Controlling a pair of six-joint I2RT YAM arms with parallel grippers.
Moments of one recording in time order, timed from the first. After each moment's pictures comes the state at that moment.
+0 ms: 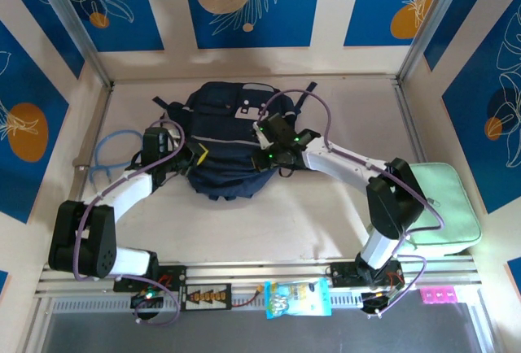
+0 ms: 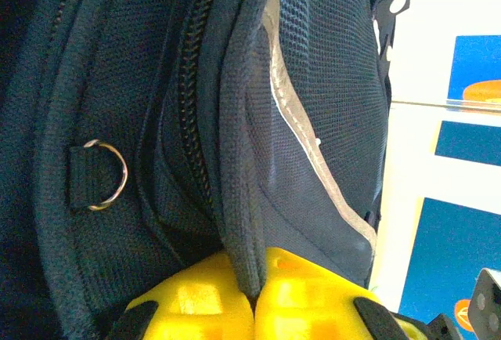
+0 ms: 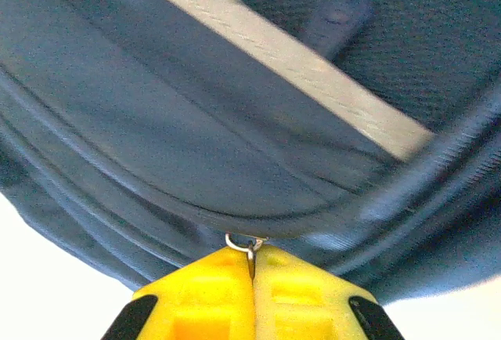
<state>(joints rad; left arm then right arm) -0.15 1.37 0.68 0.04 0.53 -1.10 0.70 1.68 1.25 -0.56 -0.12 0.32</state>
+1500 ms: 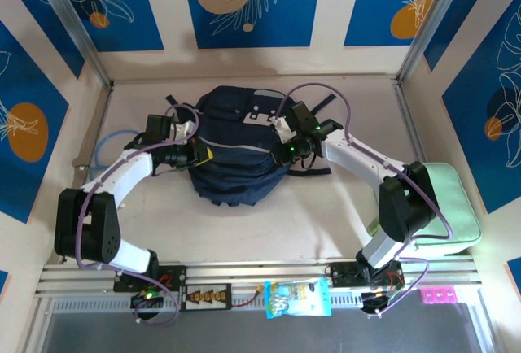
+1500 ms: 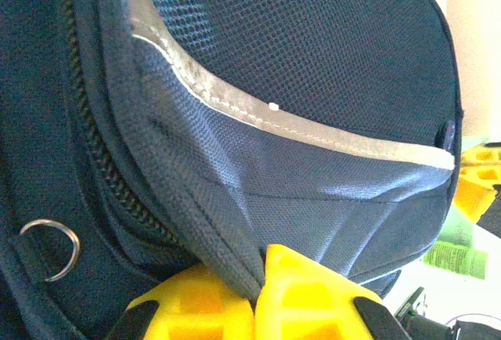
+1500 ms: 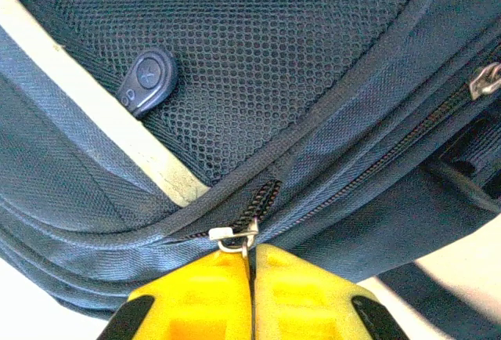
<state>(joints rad) -0.15 1.47 0.93 -0.43 0.67 -0.44 0.55 1.64 1.26 -0.70 -0.19 0.08</state>
